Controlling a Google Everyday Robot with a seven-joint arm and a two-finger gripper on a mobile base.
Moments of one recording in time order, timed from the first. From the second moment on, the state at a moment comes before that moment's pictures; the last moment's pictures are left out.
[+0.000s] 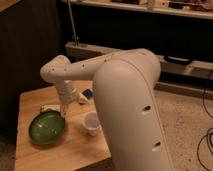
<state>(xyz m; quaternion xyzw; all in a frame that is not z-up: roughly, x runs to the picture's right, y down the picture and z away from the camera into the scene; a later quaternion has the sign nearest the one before) -0.161 0.102 0.751 -0.30 0.27 0.47 0.79</state>
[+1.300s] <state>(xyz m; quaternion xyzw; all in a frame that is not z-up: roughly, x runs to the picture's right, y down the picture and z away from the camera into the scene) -0.163 0.093 0.755 -0.32 0.18 0.50 0.78</state>
